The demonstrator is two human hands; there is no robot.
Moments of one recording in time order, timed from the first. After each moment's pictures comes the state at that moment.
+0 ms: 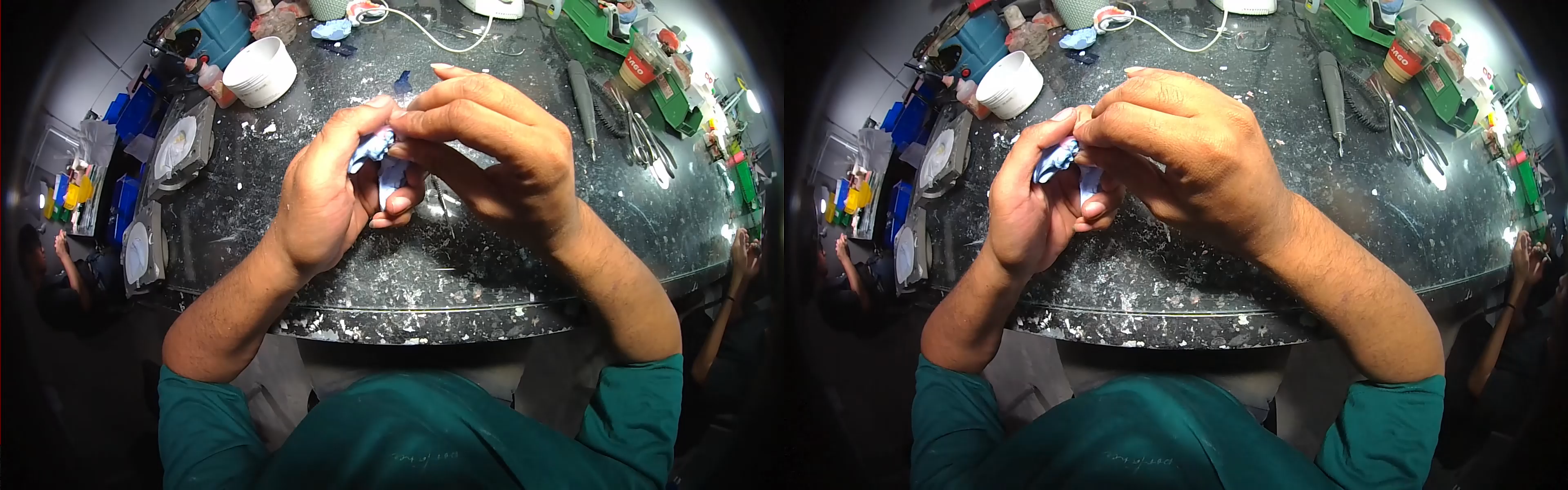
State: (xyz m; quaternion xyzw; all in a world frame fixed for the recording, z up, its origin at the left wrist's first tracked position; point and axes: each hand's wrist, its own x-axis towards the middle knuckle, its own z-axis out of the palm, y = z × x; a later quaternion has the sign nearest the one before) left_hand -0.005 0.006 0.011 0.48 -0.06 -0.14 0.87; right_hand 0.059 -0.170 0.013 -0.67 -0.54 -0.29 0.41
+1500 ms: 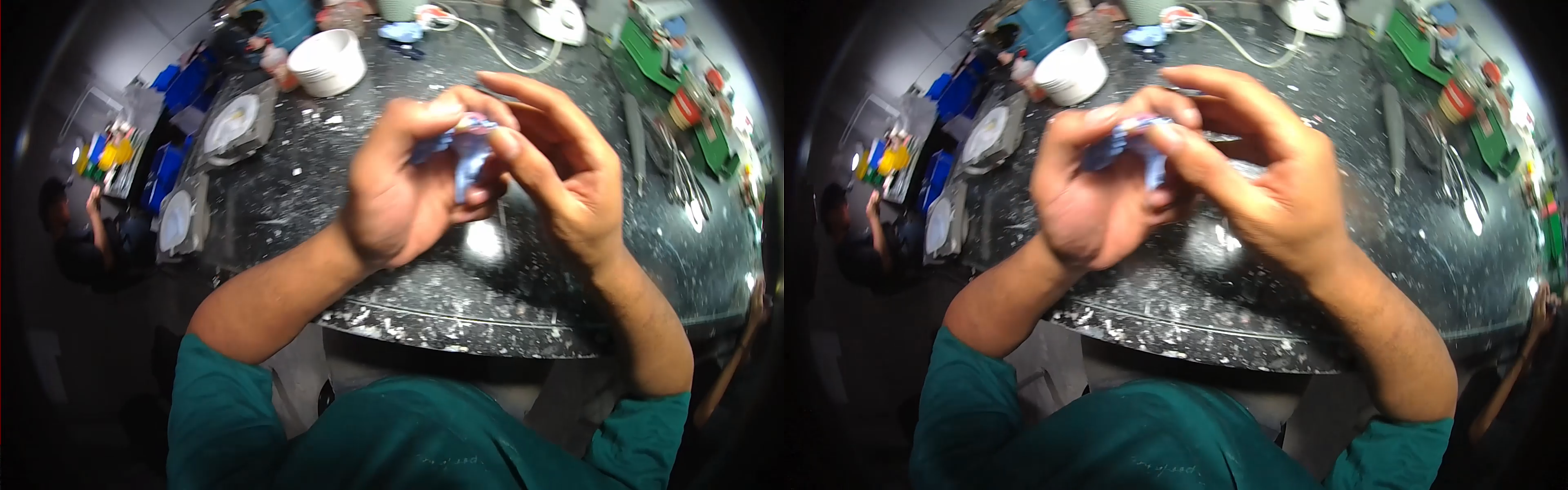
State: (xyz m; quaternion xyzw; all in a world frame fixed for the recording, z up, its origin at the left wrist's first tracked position) left_hand 0.001 0.005 0.012 0.38 -0.17 -0.12 0.90; right_hand 0.040 -0.162 0.012 -0.62 -0.38 0.04 0.69
